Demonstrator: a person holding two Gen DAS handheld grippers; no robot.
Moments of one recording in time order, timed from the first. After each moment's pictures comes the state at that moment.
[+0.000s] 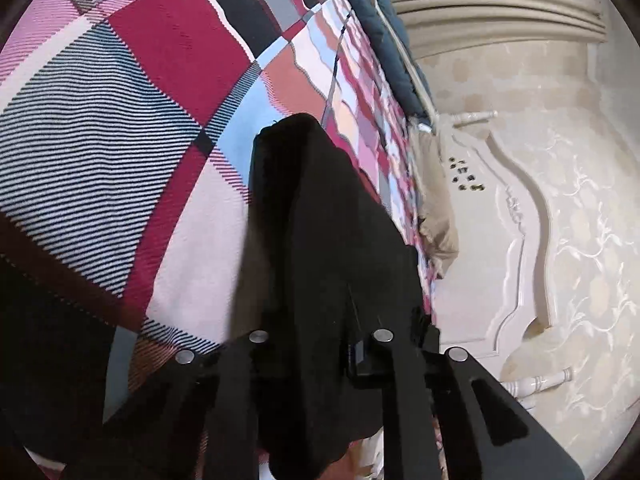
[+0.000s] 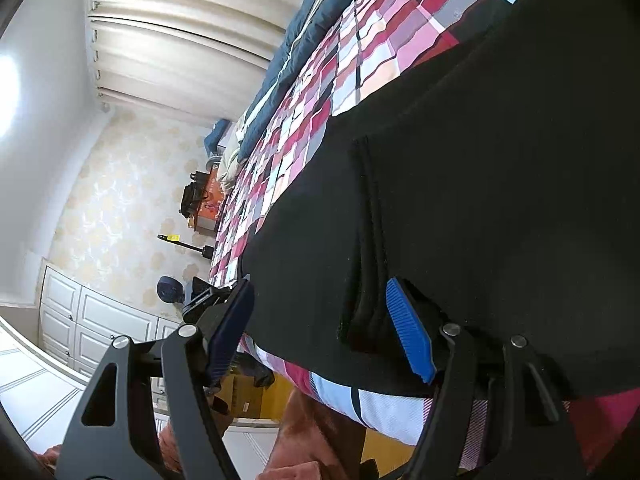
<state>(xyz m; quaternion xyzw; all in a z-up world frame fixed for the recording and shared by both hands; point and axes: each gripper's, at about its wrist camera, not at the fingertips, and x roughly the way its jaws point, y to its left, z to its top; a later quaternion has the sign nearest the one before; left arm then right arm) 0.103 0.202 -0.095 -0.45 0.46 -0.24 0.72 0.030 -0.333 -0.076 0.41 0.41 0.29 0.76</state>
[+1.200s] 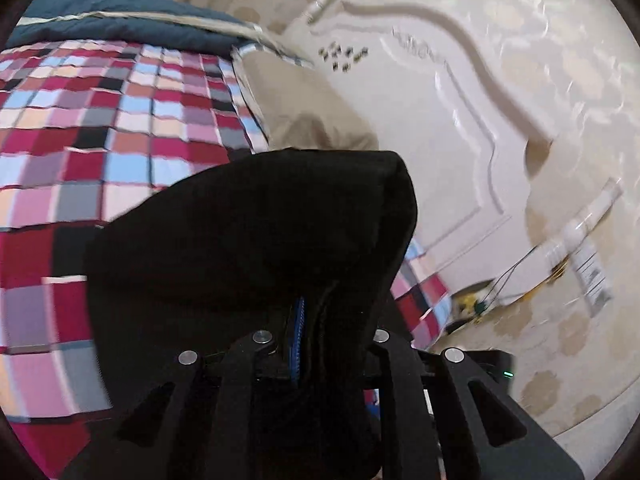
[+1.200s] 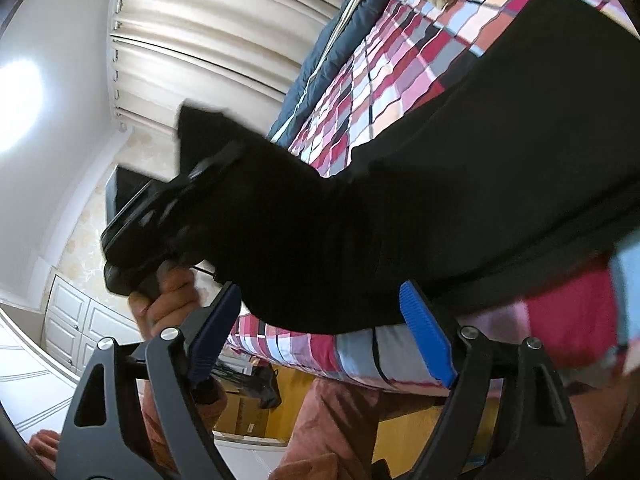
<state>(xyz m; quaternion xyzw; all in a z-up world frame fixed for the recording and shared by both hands) 0.098 -0.117 0.058 -0.16 0.43 -0.40 0.79 -0.046 -0.365 -0.040 0.43 0.35 0.26 0.79</state>
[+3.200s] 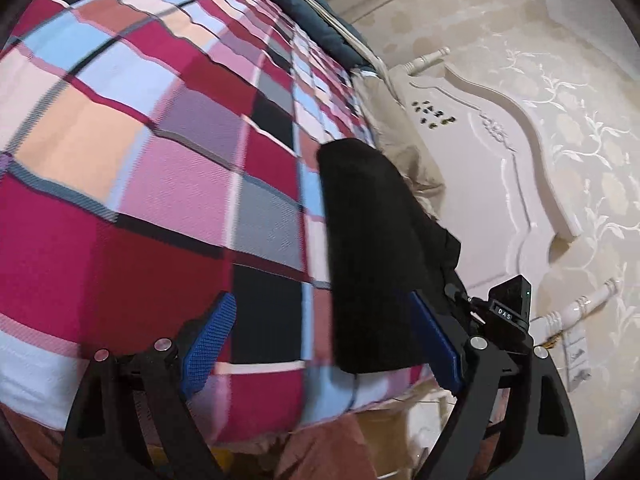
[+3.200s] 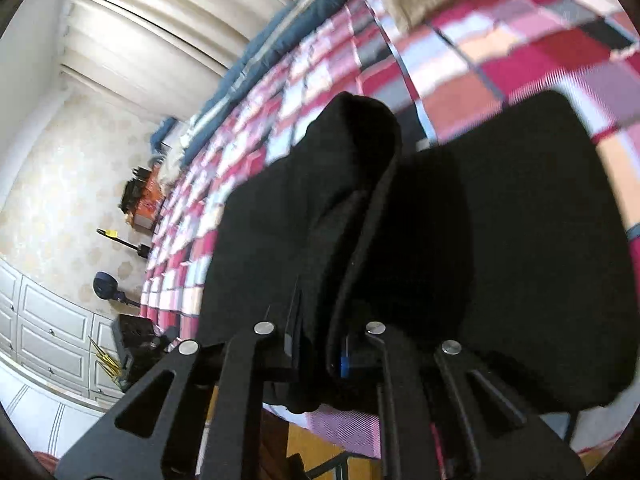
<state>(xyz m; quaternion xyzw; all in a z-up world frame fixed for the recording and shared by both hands) 0.034 0.047 -0.057 -0.35 0.43 -0.30 0.78 0.031 -0.412 -0.020 0.32 0.42 0.19 0.83</state>
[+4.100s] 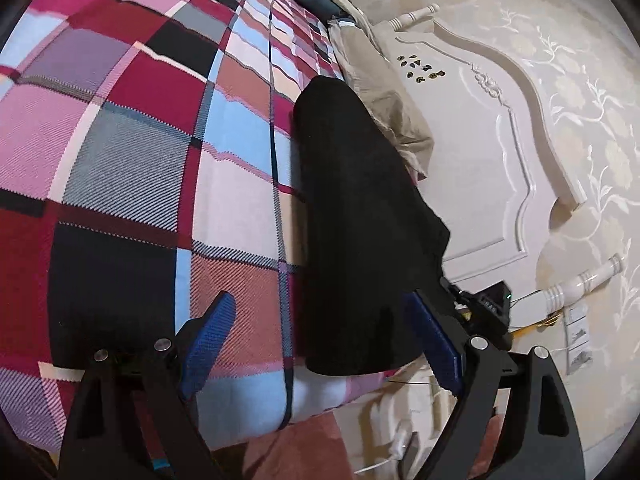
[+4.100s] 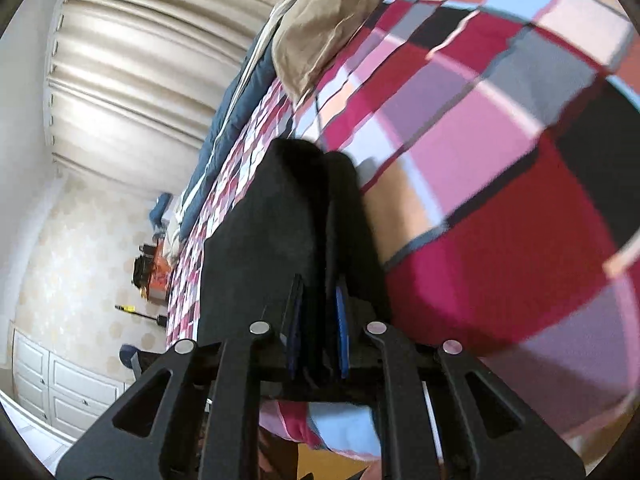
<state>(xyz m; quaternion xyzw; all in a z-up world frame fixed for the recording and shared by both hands) 0.047 -0.036 -0.060 -0.32 0.48 -0.35 0.74 -0.019 -0.559 -0.075 0.44 0.37 0.12 0.81</state>
